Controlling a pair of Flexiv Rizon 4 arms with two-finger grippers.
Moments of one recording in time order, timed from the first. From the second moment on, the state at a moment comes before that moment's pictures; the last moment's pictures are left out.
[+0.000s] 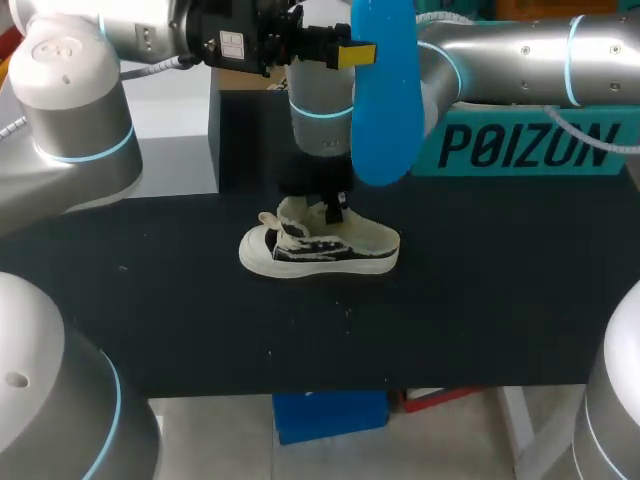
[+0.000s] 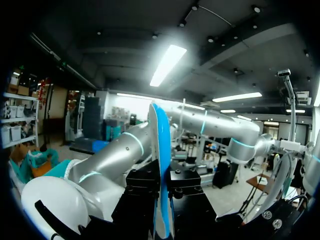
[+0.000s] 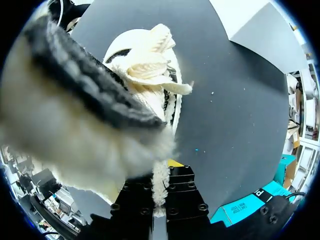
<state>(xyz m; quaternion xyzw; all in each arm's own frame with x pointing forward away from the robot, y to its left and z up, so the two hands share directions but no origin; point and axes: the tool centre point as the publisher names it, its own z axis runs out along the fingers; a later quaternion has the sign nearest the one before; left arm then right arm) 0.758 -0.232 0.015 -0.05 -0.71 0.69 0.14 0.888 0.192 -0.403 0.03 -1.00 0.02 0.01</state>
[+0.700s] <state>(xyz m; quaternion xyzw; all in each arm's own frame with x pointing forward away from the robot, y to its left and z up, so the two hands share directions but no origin) 0.758 -0.232 0.015 -0.05 -0.71 0.69 0.14 0.887 0.189 -0.403 0.03 -1.00 0.02 0.01</state>
